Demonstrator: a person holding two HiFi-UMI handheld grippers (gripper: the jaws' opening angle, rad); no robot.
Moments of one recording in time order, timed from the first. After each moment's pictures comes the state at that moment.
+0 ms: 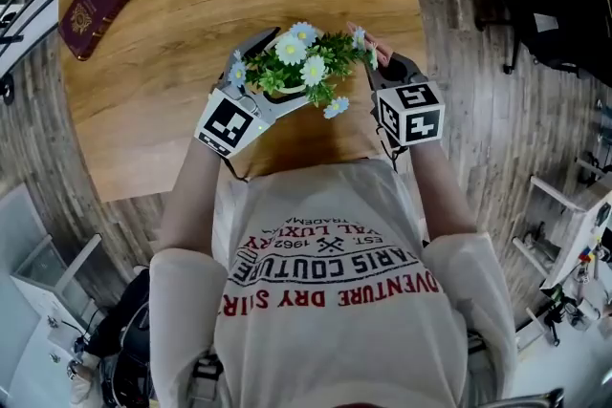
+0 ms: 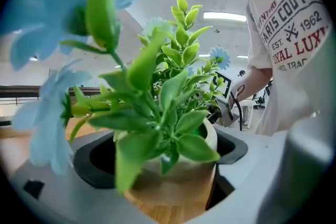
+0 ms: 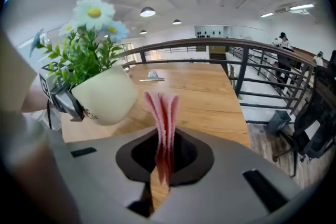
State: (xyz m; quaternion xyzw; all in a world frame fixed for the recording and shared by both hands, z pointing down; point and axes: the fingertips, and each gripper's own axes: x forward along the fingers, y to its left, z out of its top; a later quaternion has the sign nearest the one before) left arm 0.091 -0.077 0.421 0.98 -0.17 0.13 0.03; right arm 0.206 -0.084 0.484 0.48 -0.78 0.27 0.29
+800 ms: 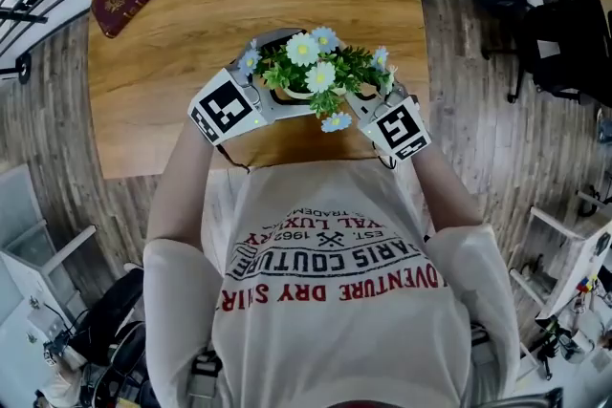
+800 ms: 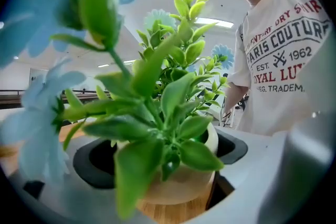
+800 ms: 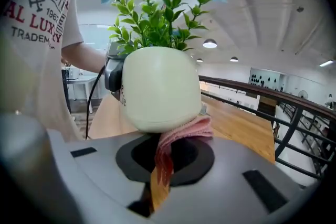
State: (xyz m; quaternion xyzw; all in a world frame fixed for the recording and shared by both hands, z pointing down) left arm 0.093 -0.035 0.358 0.99 -0.09 0.13 0.02; right arm 0.105 -0.035 0.420 0.27 -0.93 0.03 0.23
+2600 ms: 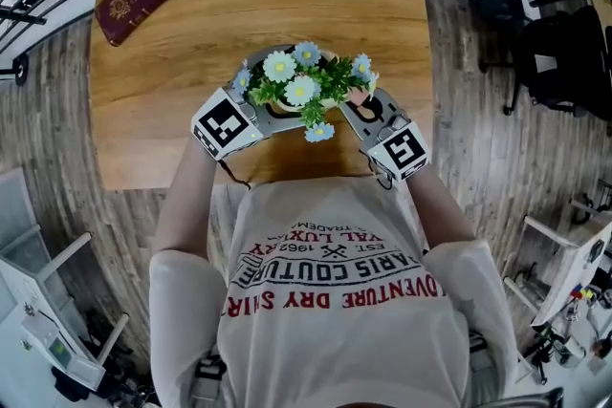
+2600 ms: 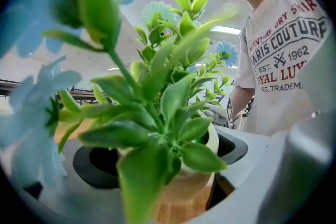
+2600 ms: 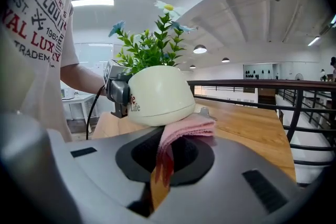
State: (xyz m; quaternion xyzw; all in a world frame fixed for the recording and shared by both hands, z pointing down) left arm 0.056 -0.055 0.373 0.99 -0.13 0.09 0.05; right arm 0.087 -0.037 0.420 0.29 -0.94 0.08 0.15
